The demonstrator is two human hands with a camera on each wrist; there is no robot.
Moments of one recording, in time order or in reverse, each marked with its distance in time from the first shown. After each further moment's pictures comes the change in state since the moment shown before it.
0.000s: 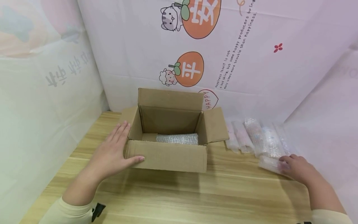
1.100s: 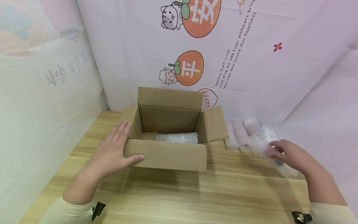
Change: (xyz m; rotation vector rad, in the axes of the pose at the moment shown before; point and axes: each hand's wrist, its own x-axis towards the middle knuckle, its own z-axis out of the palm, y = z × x) left_hand -0.001 0.000 0.001 -0.018 -0.001 -0.004; right_hand 0.014 -0.068 -0.065 0.099 0.048 -0.091
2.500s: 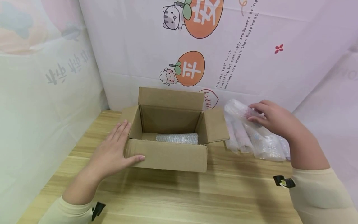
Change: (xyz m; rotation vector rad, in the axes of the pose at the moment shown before) left_hand 0.001 -0.002 0.001 0.006 0.014 0.009; right_hand 0.069 -0.104 -0.104 -0.056 0.292 -0.223
